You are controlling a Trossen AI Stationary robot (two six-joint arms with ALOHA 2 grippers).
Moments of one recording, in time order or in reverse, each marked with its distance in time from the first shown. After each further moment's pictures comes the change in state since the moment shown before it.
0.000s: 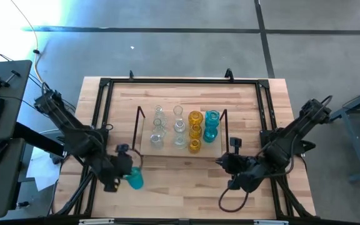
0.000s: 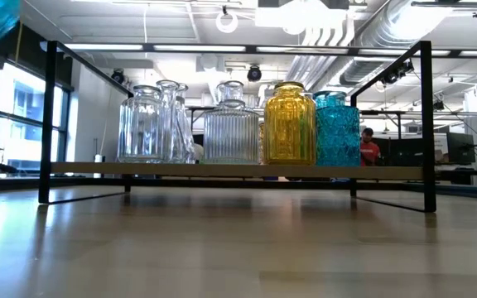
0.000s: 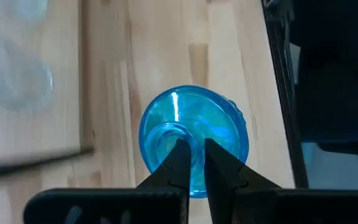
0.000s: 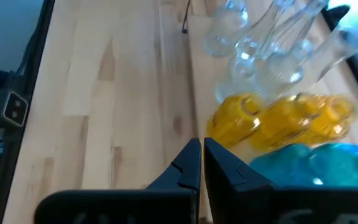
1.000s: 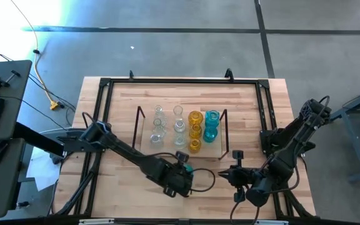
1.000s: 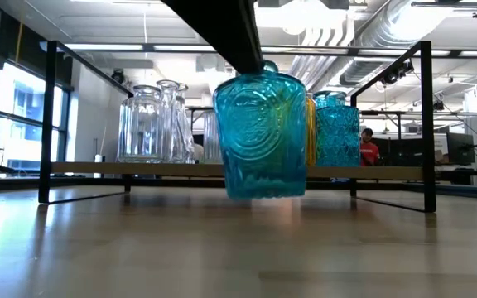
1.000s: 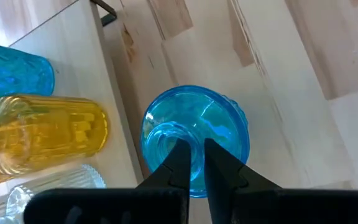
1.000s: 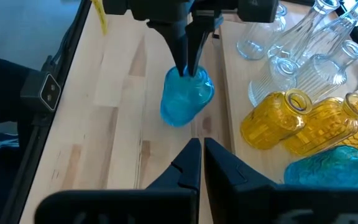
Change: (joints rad) left arm 0.287 0.866 0.713 0.017 -0.170 0.628; right arm 0.142 0.000 -0.168 0.196 0.075 0.020
